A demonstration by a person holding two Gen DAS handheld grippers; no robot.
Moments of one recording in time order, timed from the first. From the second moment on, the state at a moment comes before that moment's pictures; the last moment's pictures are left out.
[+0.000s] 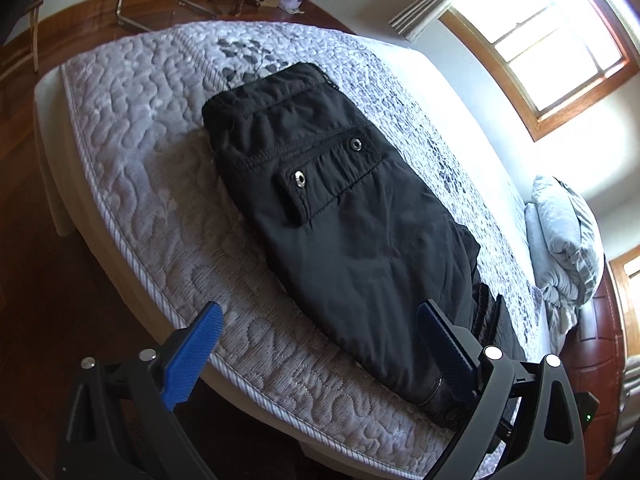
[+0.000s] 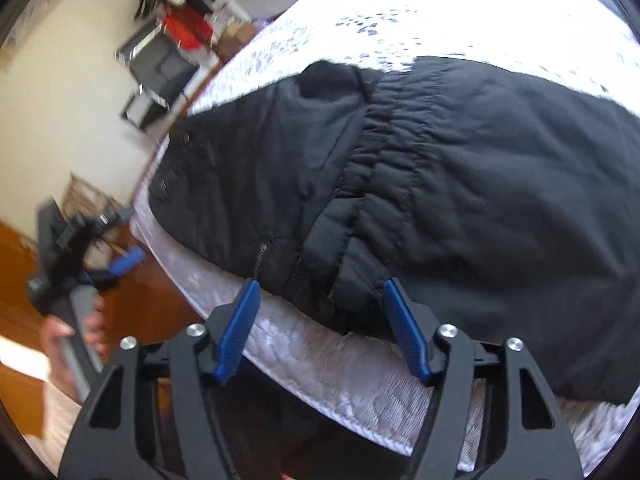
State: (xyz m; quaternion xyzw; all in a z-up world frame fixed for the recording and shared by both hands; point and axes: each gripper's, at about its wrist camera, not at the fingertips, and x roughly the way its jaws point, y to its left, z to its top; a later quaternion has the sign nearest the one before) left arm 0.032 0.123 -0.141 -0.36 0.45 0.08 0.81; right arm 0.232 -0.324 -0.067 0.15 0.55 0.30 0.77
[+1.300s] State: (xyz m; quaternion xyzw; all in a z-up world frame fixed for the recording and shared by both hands) left arm 0.095 0.220 -0.232 -0.63 0.37 0.01 0.68; right arm 0.214 -0.549 -0.075 0.32 0.47 0.08 0.81
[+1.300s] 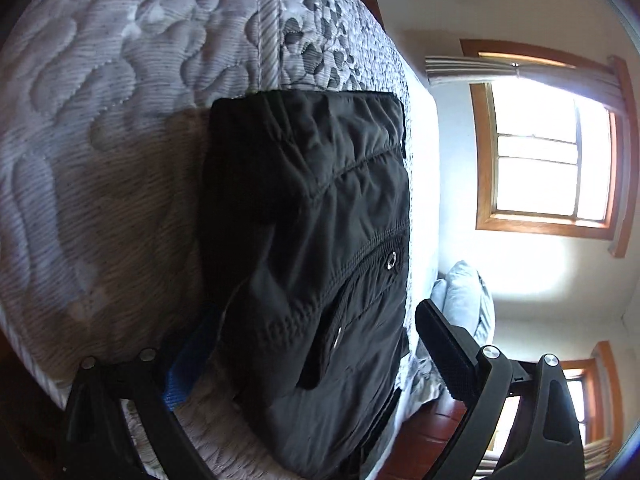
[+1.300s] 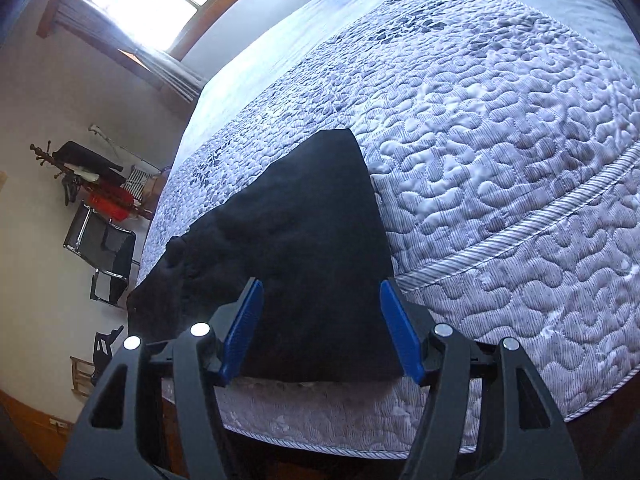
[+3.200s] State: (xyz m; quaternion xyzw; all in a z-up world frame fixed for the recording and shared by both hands) left arm 0.238 0.155 -0.117 -0.51 0.37 0.02 0.77; right arm 0.200 -0.565 -0.087 0.34 0.48 0.06 0.80
